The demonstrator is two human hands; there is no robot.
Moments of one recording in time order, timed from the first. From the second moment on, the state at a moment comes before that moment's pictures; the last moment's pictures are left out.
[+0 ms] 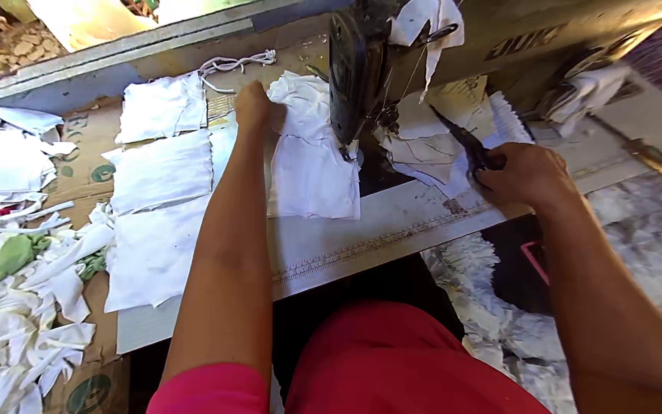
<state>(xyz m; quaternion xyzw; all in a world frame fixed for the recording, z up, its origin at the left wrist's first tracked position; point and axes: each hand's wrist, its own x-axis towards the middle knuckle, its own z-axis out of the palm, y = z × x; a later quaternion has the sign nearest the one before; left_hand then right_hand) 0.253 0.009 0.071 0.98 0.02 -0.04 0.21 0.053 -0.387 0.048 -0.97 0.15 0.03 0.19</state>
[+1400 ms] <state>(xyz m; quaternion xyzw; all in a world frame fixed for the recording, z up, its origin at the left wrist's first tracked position) 0.159 0.018 0.045 0.27 0.22 0.25 0.90 0.066 -0.117 0.027 -0.29 0.02 0.37 0.88</state>
